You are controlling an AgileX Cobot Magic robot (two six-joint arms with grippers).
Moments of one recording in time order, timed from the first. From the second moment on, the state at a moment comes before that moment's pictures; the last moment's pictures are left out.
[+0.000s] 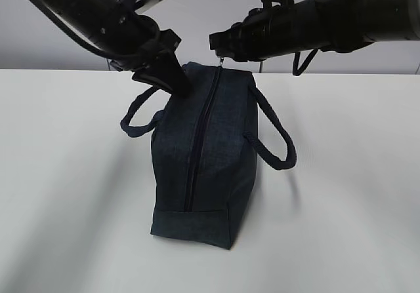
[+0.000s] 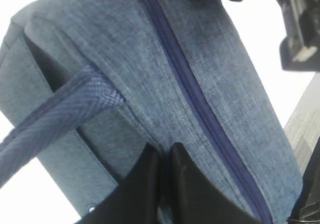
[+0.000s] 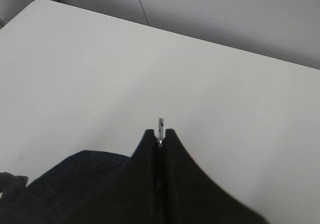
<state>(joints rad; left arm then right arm) -0.36 2.01 -1.69 -0.77 1.11 0.51 0.31 1.97 -1.49 1.18 0.32 -1.05</state>
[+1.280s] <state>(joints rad) -0.43 1.93 -1.77 -0.70 1.17 0.52 0.24 1.98 -1.55 1.23 0.39 -1.07</state>
